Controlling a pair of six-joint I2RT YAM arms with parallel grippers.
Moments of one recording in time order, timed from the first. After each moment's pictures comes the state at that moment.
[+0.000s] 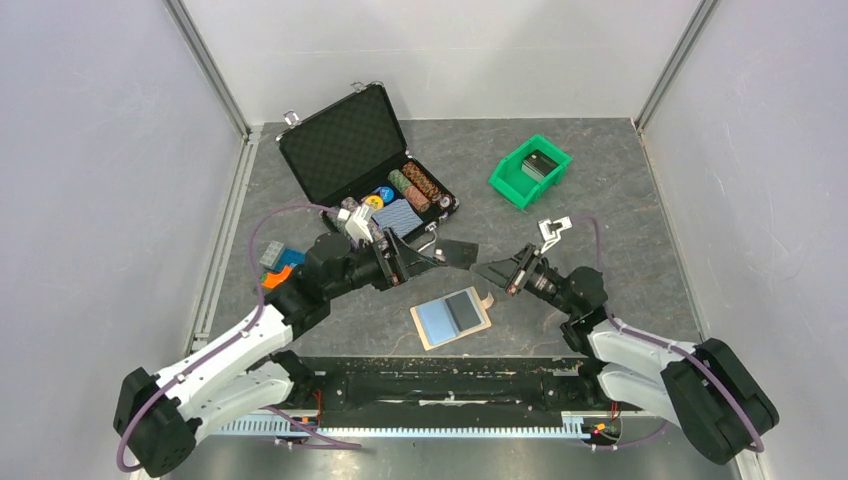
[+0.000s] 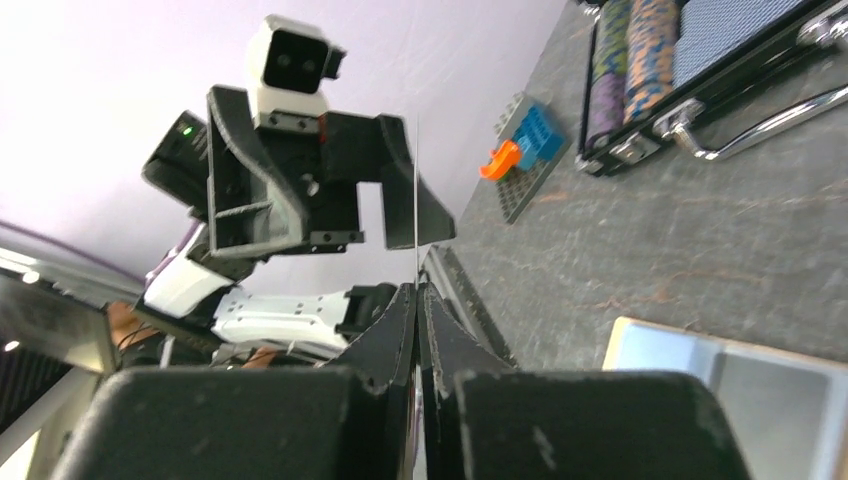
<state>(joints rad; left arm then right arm) -0.70 0.88 0.56 0.05 0.27 -1.04 0.52 1.07 0.12 1.12 -0.49 1.19</state>
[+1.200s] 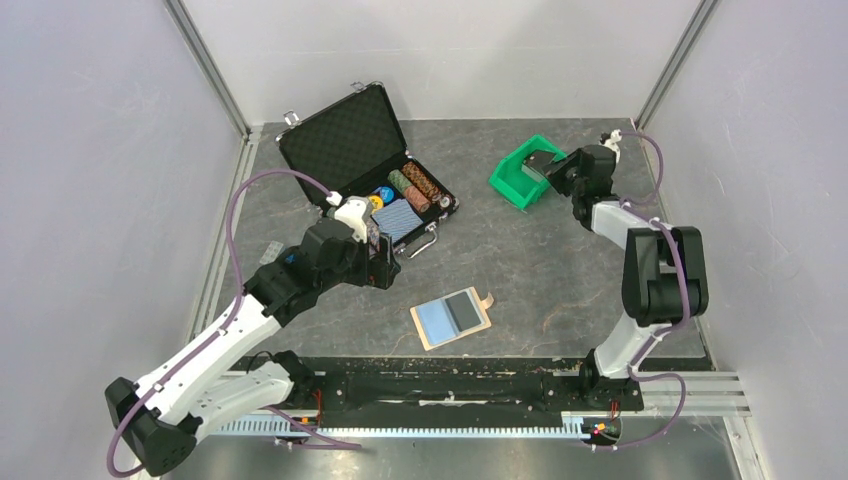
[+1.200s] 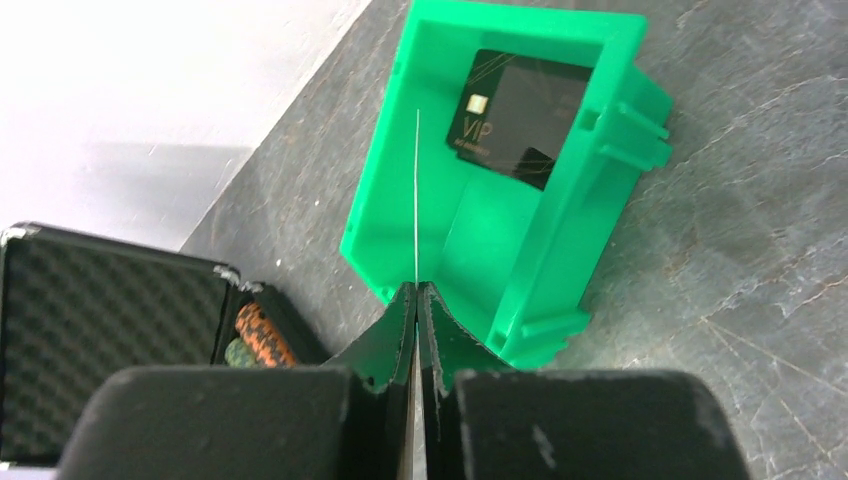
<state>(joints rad) -0.70 0.89 0.86 -0.60 -0.10 -0.39 0.01 1.71 1.00 0.32 -0.09 0.82</state>
